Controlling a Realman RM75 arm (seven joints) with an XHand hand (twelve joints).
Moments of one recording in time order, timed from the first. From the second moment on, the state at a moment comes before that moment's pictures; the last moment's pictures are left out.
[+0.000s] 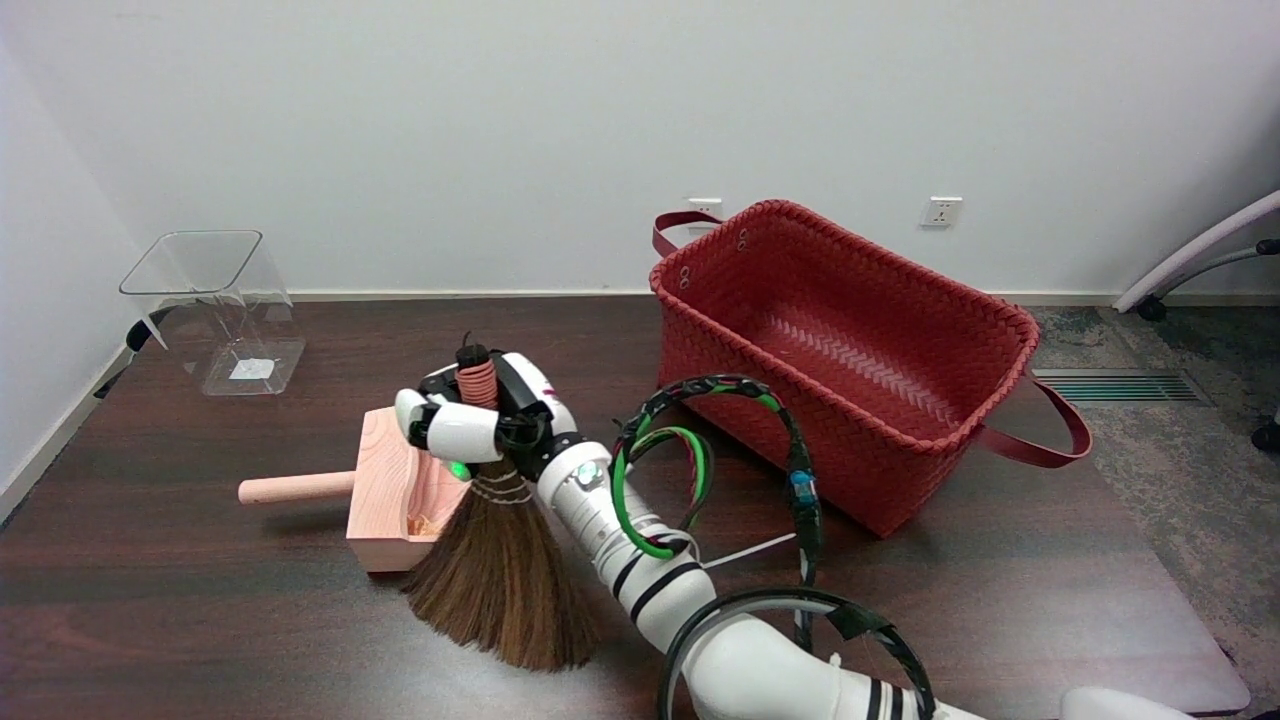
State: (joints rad) arm 0.20 -1.50 0.73 -1.40 -1.51 0.56 0.27
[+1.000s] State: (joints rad) arm 0.18 -1.36 0.79 -1.48 -1.53 0.63 0.21
